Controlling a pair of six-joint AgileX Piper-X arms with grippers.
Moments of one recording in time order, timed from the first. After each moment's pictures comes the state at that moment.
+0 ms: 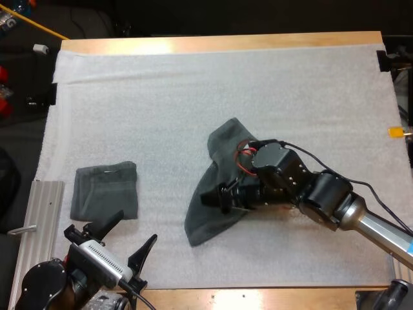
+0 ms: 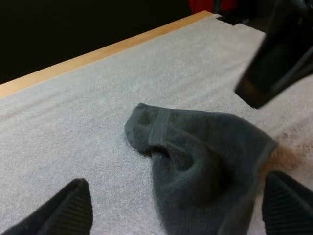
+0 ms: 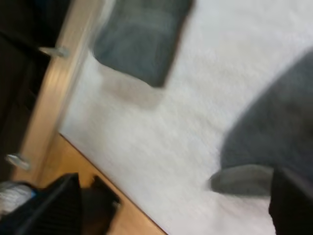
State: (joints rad) left arm -0.20 0.10 -0.64 0.99 0.39 -1.62; right arm 0.87 1.30 -1.05 0.66 -0.32 -1.21
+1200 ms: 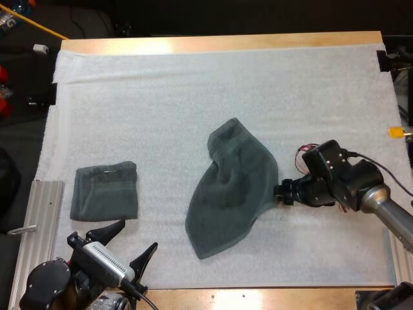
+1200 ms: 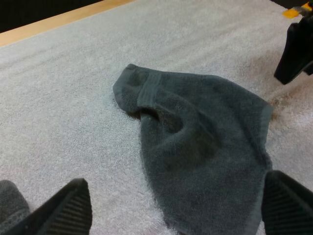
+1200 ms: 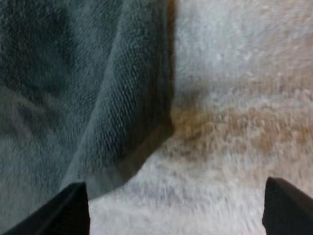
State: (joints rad) left arm -0.20 0.10 -0.64 1.10 0.39 -1.63; right arm 0.51 1.30 -0.81 0.83 -0.15 -1.35
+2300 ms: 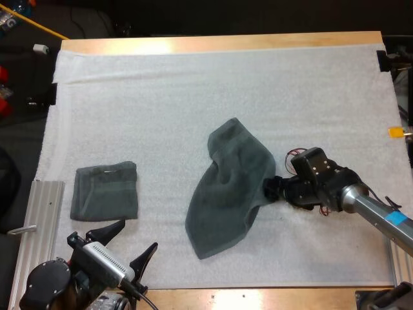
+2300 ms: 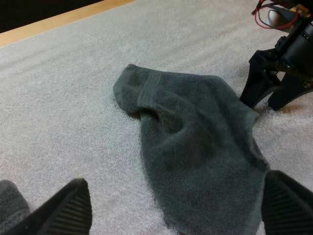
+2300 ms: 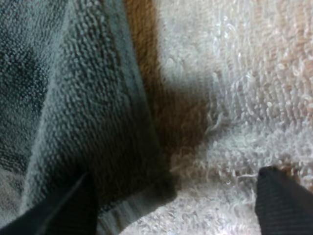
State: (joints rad) left arm -0.20 0.10 -0.64 1.10 0.39 -1.63; right arm 0.51 1.49 -0.71 0.48 -0.22 -1.11
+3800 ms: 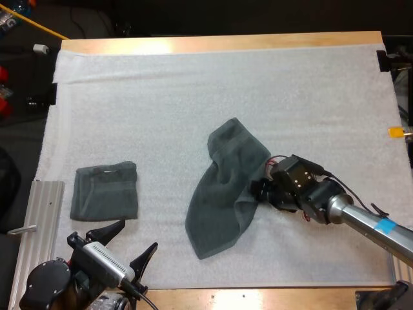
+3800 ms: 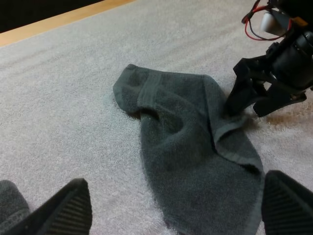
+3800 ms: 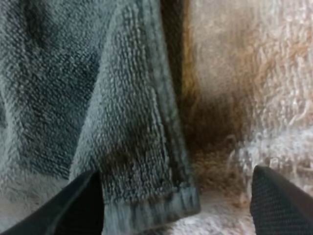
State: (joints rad) left arm -0.20 0.10 -0.64 1.10 0.39 -1.63; right arm 0.67 1.50 -0.70 0.37 -0.06 -0.90
